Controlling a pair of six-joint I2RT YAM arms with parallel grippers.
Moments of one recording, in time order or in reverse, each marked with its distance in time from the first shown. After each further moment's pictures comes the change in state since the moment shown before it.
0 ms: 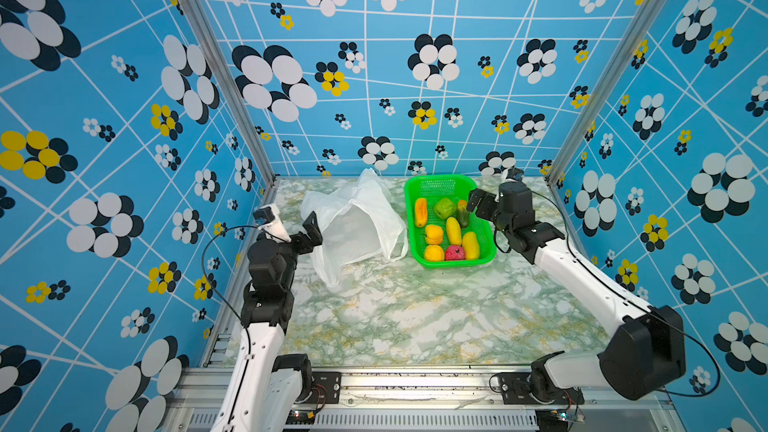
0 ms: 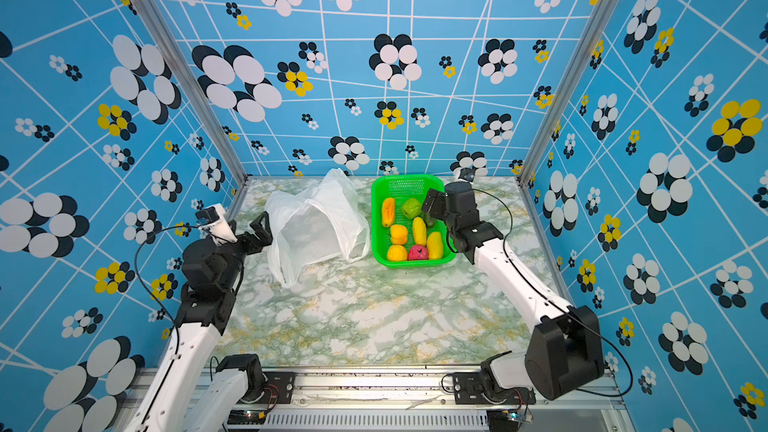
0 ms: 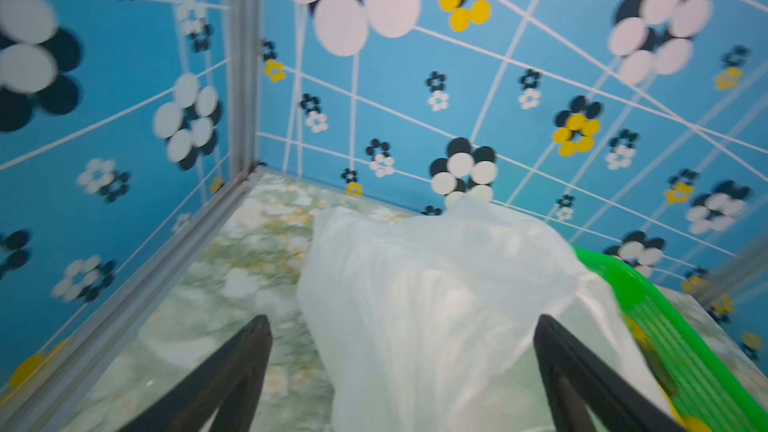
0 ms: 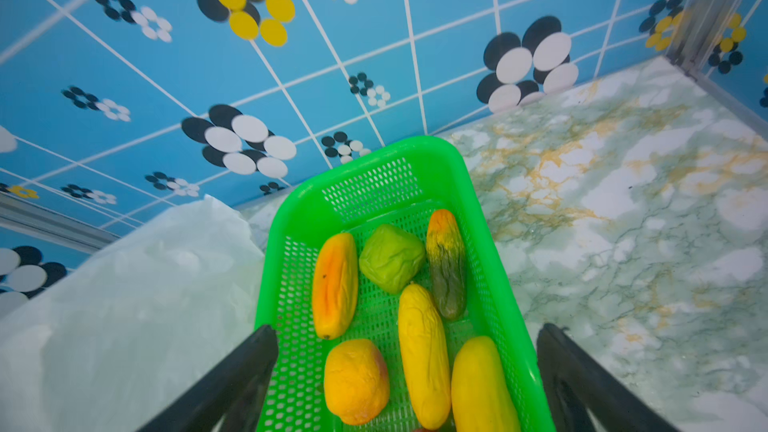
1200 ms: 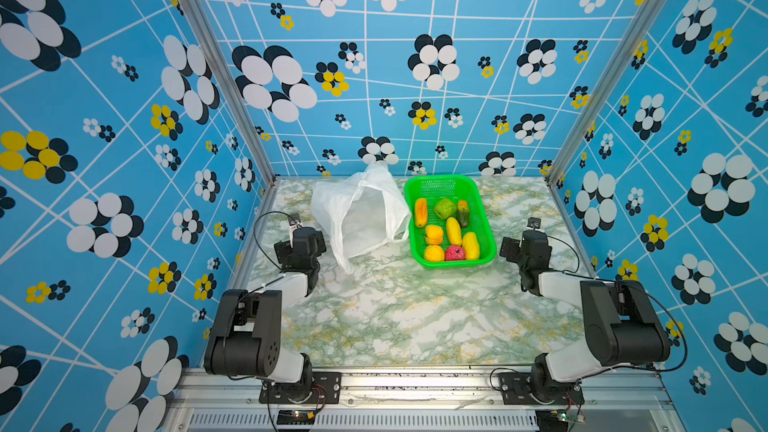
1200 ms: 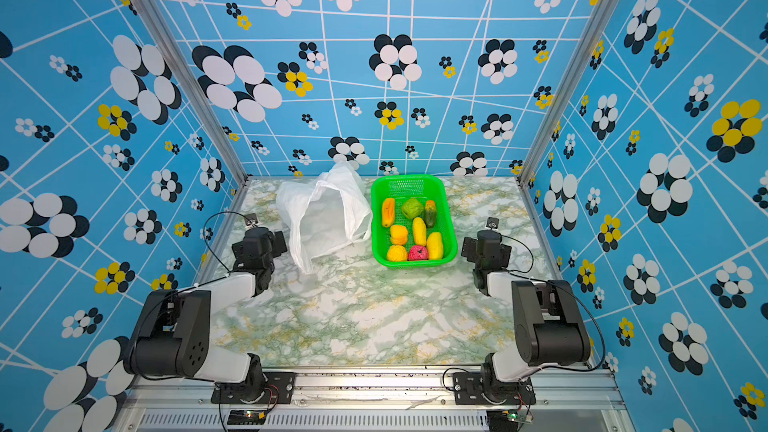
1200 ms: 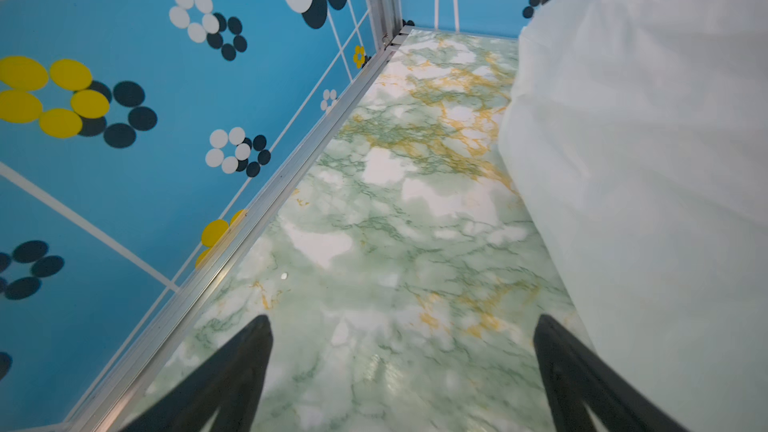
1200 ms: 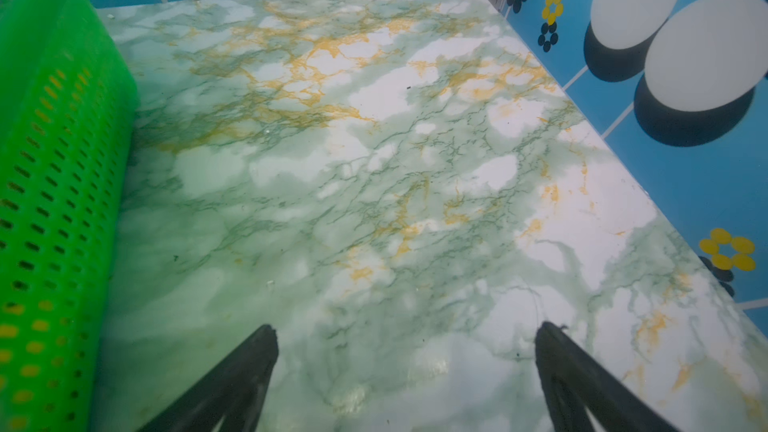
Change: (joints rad) left arm -0.124 0.694 -0.016 0.337 -0.423 0.211; right arm -0.293 0.167 -0.658 0.721 0.079 -0.393
